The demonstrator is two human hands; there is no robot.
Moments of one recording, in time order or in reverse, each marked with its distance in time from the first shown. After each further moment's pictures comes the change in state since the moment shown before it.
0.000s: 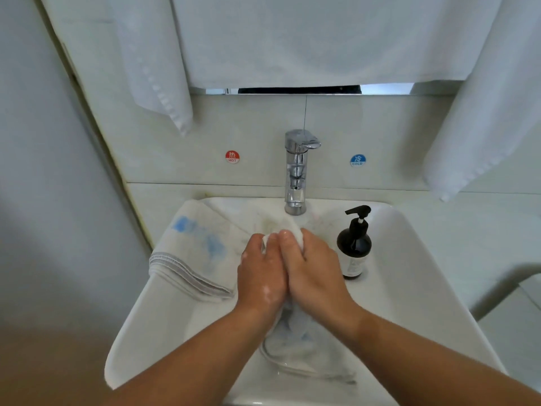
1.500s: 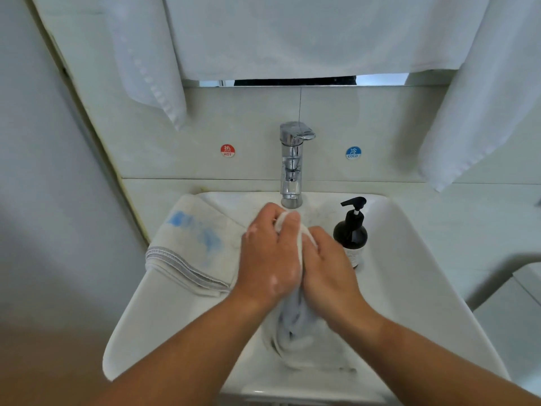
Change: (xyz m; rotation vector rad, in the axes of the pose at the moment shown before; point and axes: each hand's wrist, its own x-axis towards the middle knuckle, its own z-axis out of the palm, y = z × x) left_hand -0.011 0.031 -0.007 0.087 -0.034 0.338; right_hand -0.018 0.002 -0.020 0.076 0.017 0.051
